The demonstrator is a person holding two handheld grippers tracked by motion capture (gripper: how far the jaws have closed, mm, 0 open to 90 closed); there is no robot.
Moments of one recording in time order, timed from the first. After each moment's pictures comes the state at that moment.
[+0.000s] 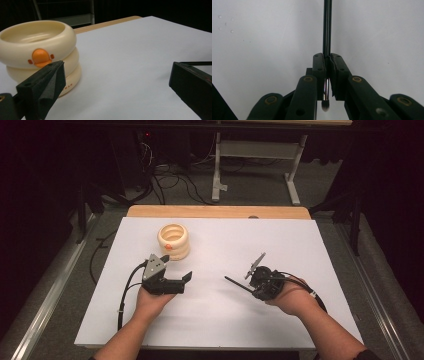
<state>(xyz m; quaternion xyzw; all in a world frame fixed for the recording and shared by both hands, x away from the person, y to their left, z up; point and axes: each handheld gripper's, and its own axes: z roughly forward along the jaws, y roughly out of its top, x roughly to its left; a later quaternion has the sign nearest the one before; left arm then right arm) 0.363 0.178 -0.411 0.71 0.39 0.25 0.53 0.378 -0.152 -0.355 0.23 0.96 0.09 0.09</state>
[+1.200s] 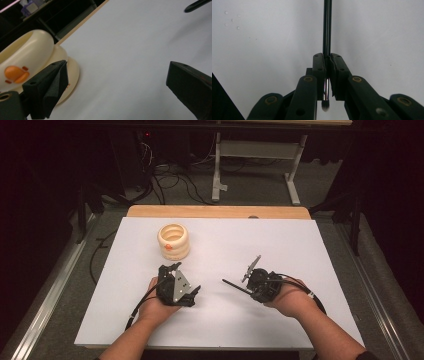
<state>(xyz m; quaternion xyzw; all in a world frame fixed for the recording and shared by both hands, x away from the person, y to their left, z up) 0.345 0.130 -0.432 0.81 0.21 0.40 0.38 0.371 -0.143 -0.353 0.21 0.97 0.07 0.09</state>
